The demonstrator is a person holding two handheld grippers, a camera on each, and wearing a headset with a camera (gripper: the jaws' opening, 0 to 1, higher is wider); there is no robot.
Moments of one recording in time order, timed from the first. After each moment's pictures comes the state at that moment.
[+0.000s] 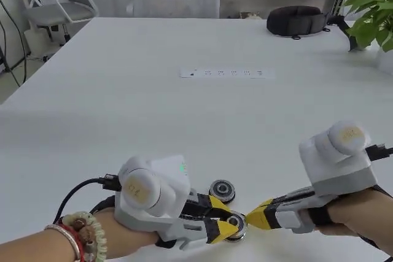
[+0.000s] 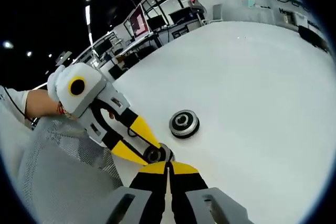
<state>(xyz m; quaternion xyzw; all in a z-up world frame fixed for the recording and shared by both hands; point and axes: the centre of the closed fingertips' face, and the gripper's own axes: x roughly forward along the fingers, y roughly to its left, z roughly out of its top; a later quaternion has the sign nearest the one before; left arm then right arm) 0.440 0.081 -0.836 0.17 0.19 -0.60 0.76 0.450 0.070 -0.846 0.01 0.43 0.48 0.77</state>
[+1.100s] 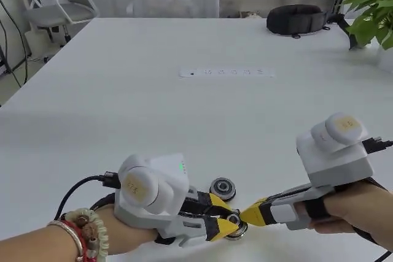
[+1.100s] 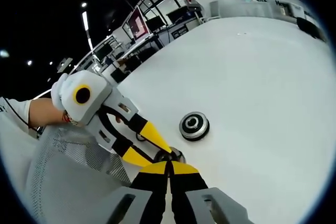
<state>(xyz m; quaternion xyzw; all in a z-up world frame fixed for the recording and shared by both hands) 0.440 0.082 -0.836 0.17 0.19 -0.61 0.75 0.440 0.082 -0.836 0.04 0.44 0.48 0.76</state>
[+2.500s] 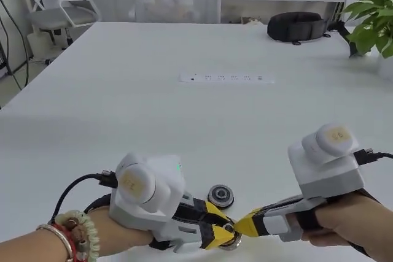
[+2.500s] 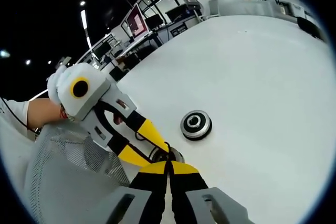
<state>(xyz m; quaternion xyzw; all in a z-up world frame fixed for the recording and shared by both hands) 0.438 0.086 -0.835 0.16 0.22 -0.61 0.75 0.441 0.086 -0.841 0.03 0.44 0.48 0.76</state>
